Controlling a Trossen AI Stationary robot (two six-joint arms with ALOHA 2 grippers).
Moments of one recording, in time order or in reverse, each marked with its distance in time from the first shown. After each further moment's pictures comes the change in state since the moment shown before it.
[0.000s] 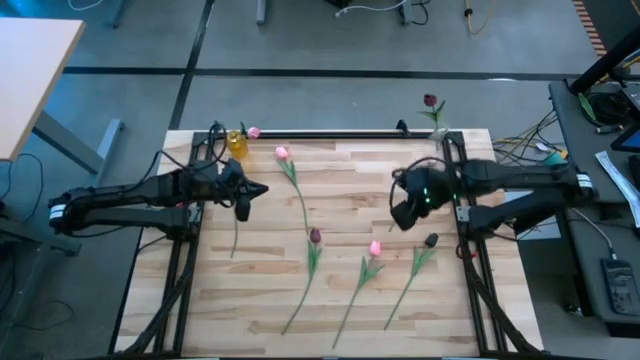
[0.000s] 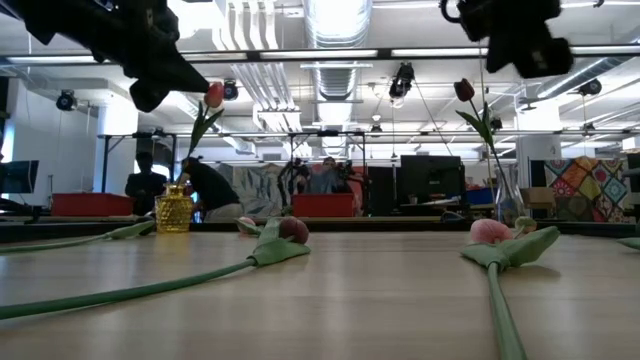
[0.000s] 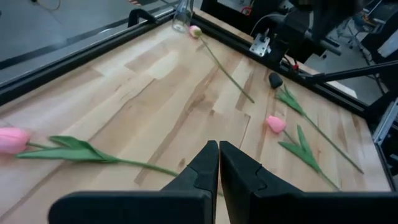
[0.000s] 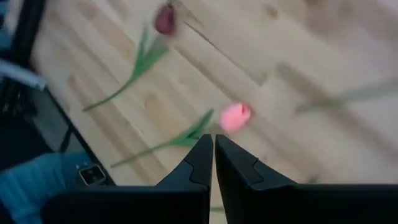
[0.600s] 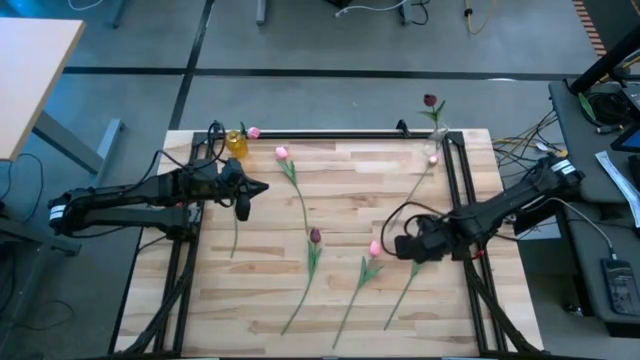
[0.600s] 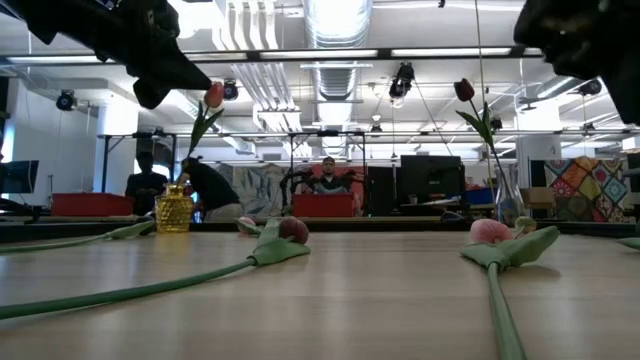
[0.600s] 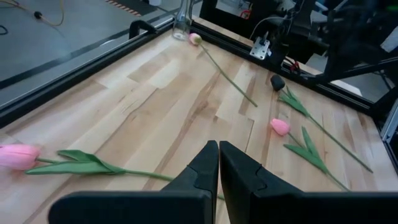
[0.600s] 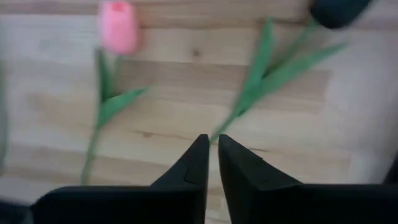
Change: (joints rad) left arm 0.008 0.001 0.004 0.015 -0.001 0.059; right arm 0.436 0.135 -0.134 -0.082 0.086 0.997
